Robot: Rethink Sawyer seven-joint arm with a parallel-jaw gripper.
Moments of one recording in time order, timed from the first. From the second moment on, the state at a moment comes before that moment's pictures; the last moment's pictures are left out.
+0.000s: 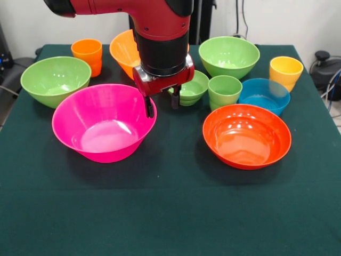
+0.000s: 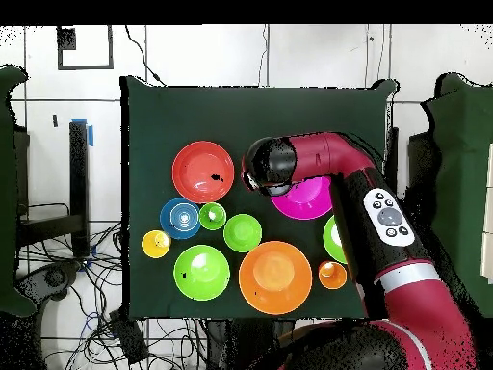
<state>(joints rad) -0.61 -0.50 0.57 1.44 -0.62 0.93 1.45</state>
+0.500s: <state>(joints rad) -0.61 -0.50 0.57 1.44 -0.62 0.93 1.45</state>
